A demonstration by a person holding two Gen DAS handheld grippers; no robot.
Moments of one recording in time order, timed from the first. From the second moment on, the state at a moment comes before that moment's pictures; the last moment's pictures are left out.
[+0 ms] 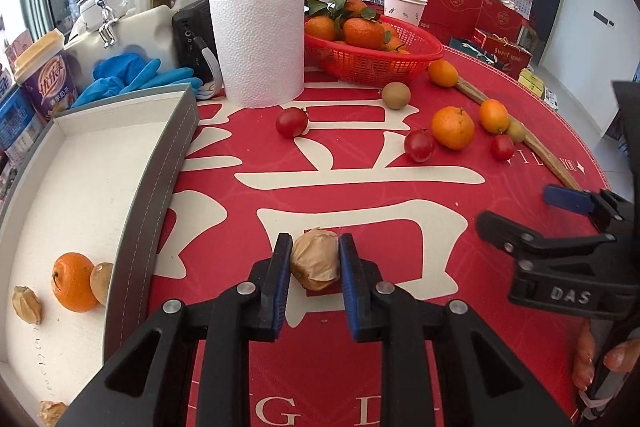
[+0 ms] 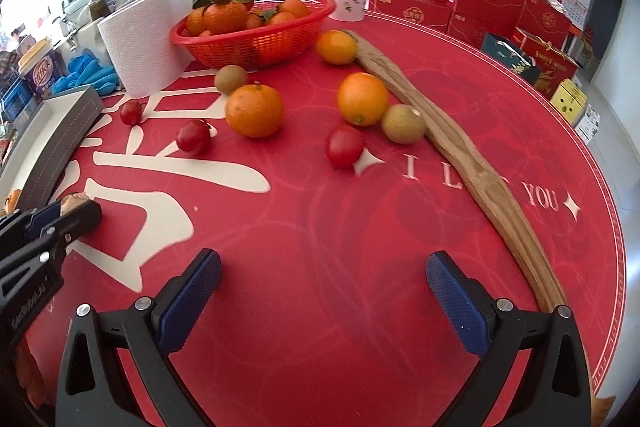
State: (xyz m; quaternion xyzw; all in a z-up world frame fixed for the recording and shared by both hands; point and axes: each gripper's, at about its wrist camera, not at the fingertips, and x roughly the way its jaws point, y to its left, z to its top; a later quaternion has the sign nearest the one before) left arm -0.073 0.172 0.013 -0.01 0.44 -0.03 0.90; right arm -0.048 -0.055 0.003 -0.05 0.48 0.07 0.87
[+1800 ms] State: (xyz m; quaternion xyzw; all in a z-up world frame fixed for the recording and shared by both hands) left arm -0.092 0.187 0.043 -0.05 0.35 -0.04 0.93; right arm -0.054 -0.032 0.032 0.11 0.40 0.20 0.89
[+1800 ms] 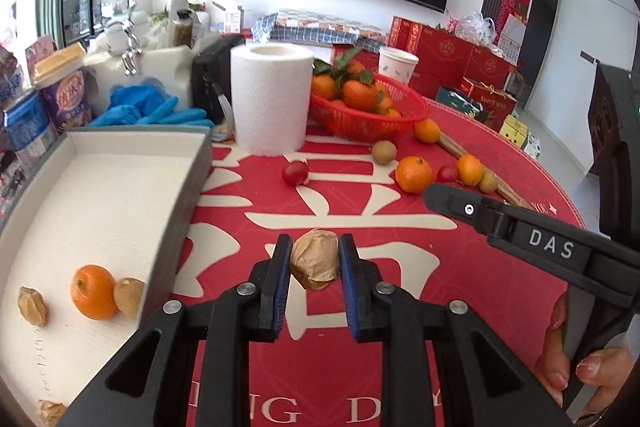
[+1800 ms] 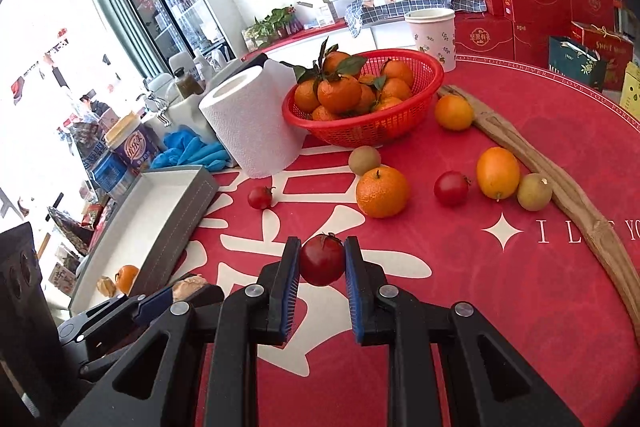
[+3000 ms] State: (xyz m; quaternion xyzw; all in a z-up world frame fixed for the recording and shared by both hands) left arm -0.121 0.365 0.029 -0.23 0.37 0.16 0.88; right arm -0.060 0.154 0.038 0.04 0.44 0.36 0.82
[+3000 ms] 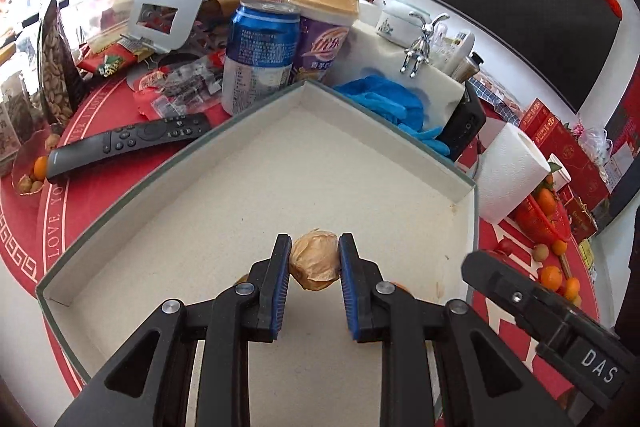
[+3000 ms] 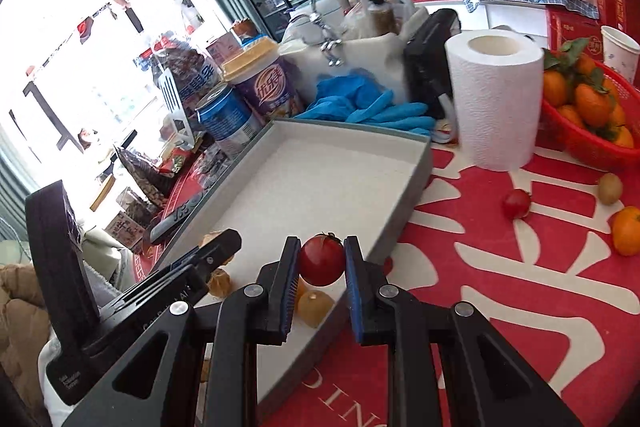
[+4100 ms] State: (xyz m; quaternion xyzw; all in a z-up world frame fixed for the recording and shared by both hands) left arm -0.143 0.368 0.047 -0.26 0.32 0.18 0.89; right arm -0.059 0.123 0.064 0.08 0.40 0.34 0.85
